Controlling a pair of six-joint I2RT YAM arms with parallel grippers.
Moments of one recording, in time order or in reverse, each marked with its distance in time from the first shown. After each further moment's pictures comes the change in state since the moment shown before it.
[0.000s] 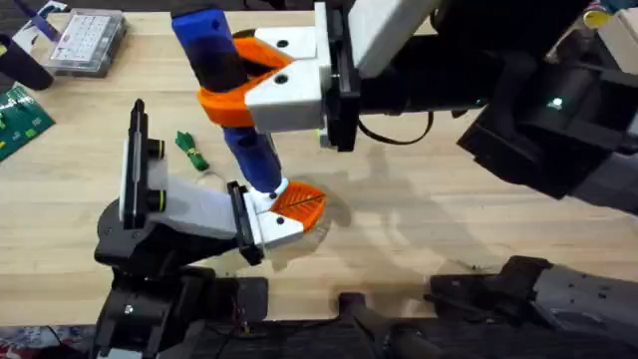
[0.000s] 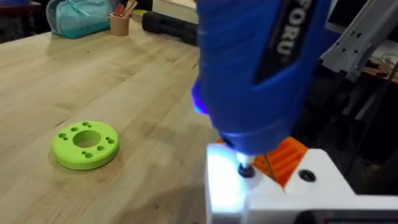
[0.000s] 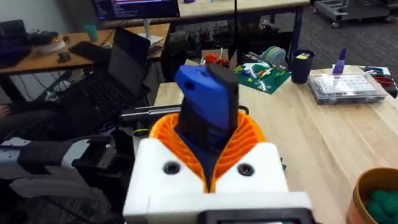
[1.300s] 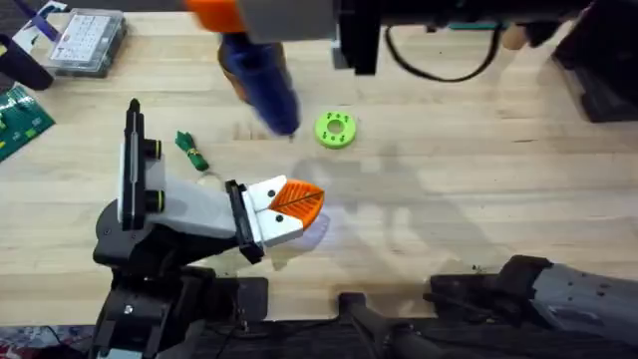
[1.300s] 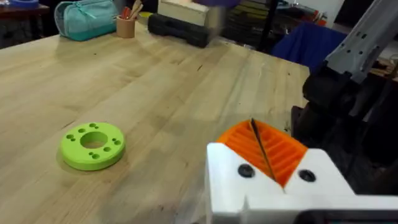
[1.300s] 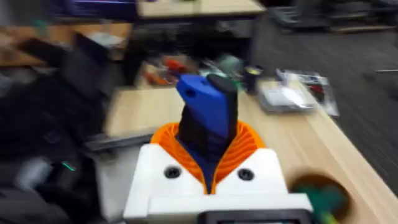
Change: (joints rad) left arm -0.001 -0.001 0.000 0.004 -0.019 0.007; right arm -0.048 0.018 0.359 -0.455 0.127 -0.194
